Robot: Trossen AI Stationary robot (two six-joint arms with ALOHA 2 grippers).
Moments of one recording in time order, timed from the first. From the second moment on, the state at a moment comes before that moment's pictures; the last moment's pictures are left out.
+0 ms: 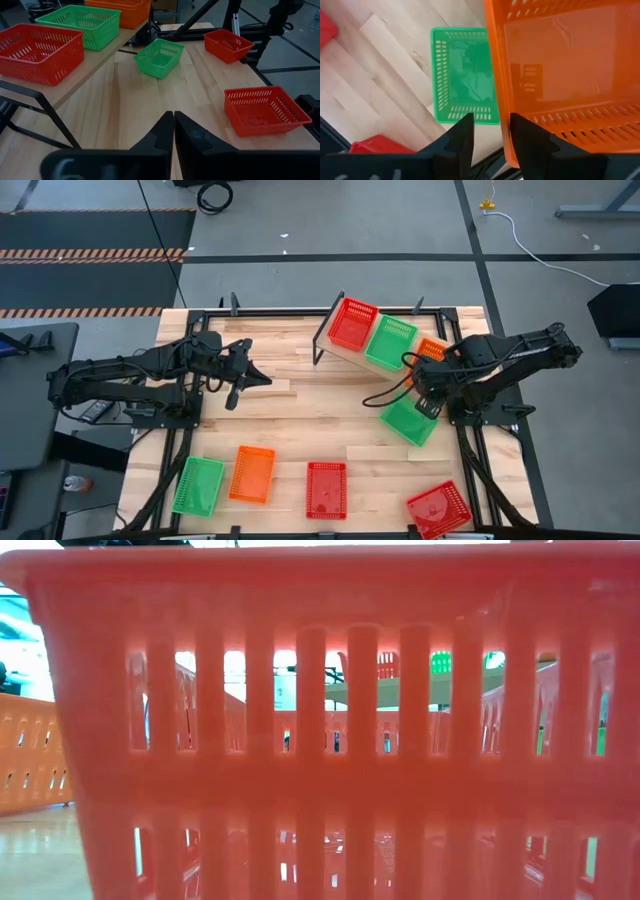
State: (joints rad) left arm 0.20 0.83 0.71 -0.26 0.29 0.14; right arm 0.23 1.17 1.28 -1.57 0.05 0.91
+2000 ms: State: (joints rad) left arm 0.20 0.83 0.71 -0.26 0.29 0.14; right arm 0.22 1.24 1.27 -1.57 0.14 0.93
